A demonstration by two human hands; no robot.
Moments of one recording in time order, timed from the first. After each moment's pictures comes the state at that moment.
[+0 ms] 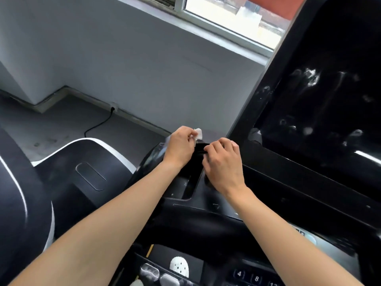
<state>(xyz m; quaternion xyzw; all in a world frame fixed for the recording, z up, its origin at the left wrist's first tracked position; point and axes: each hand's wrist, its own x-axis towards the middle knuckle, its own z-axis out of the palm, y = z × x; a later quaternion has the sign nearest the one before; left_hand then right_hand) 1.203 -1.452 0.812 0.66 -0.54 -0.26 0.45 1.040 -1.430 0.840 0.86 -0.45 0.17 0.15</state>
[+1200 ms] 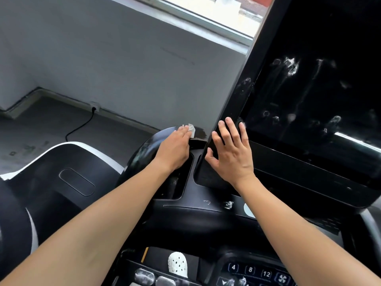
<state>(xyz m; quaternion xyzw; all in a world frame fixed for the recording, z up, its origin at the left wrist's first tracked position) 1.189 -1.481 0.758 0.59 -0.75 -0.14 0.26 0.989 -1.456 0.845 0.82 -0.43 0.19 0.32</state>
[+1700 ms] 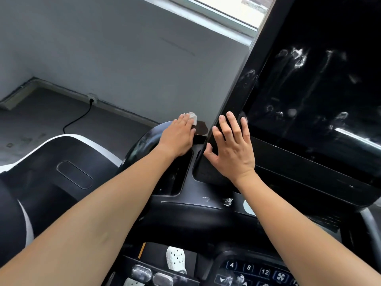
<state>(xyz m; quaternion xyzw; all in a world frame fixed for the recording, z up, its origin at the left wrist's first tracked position) 1.179 -1.503 0.776 0.61 -0.76 -0.16 0.19 0.988 -1.460 0.840 0.82 -0.42 0.19 0.33</state>
